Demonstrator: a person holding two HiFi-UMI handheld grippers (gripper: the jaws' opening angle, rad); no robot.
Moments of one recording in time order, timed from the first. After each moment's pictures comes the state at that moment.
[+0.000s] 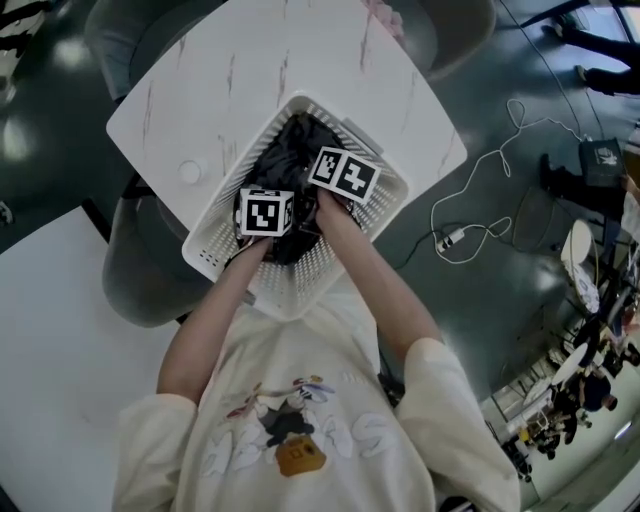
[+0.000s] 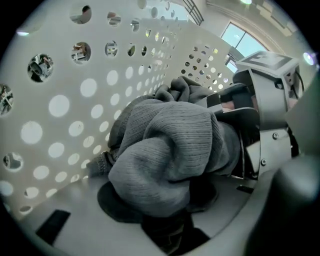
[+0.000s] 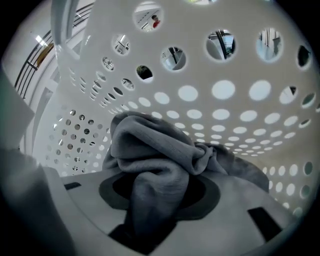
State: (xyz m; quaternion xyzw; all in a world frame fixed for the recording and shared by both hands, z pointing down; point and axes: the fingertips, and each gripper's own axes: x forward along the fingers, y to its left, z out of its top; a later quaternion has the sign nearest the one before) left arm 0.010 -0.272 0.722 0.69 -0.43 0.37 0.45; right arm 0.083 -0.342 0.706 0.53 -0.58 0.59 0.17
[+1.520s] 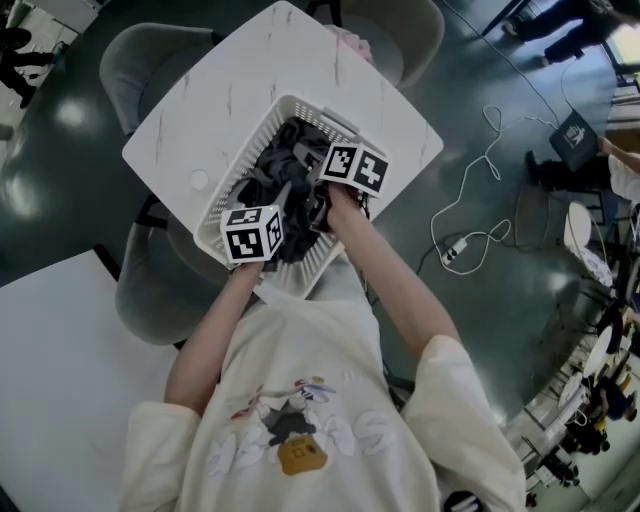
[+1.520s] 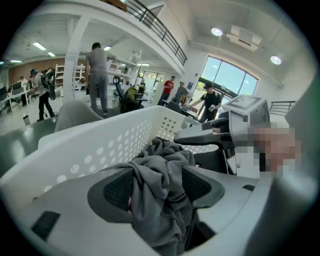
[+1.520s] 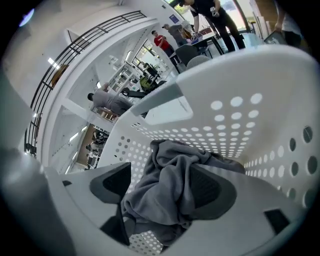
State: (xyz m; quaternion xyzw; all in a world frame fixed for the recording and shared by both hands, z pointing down) left arm 0.001 -0.267 0.584 0.77 -0.49 0.22 0.34; right arm 0.093 -0.323 0.598 0.52 -0.62 0.58 0.07
